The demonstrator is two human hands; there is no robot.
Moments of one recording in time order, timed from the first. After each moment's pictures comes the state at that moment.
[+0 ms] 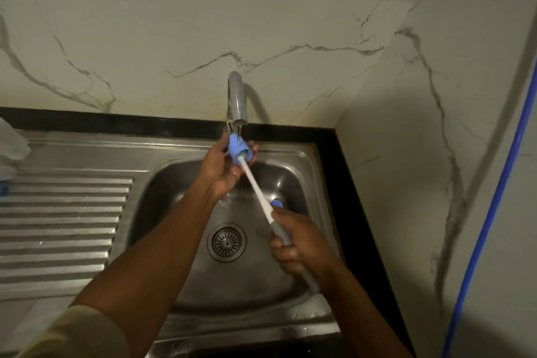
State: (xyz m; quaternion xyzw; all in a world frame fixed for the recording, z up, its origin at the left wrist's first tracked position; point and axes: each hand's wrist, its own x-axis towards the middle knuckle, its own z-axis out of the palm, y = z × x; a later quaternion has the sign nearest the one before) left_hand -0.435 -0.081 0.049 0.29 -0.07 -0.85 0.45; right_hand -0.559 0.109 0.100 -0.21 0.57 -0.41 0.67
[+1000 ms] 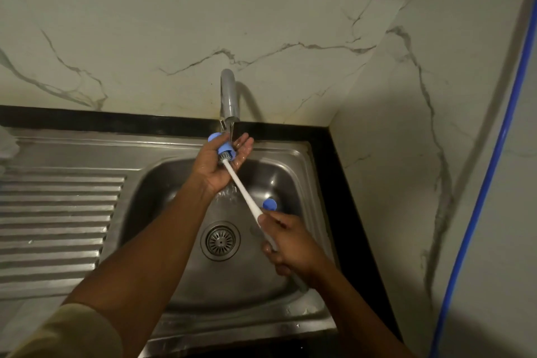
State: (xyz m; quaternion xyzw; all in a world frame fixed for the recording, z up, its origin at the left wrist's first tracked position) left_hand -0.438 -0.079 0.055 0.28 -0.06 -0.84 0.46; right_hand -0.565 0.113 0.093 -0.41 0.64 -0.34 0.56
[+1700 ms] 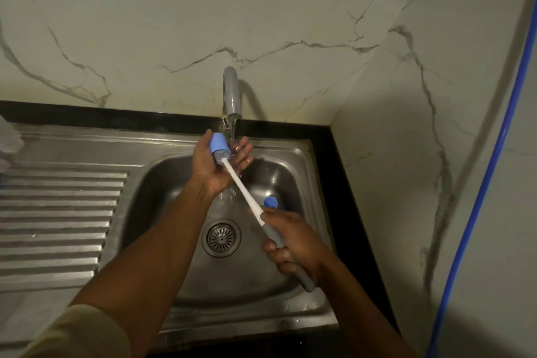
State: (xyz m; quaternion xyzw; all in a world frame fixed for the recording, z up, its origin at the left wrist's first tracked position) left_hand -0.435 -0.077 0.041 0.30 -0.05 -0.85 0.44; right_hand -0.559 0.114 0.108 -0.27 0.60 -0.35 0.66
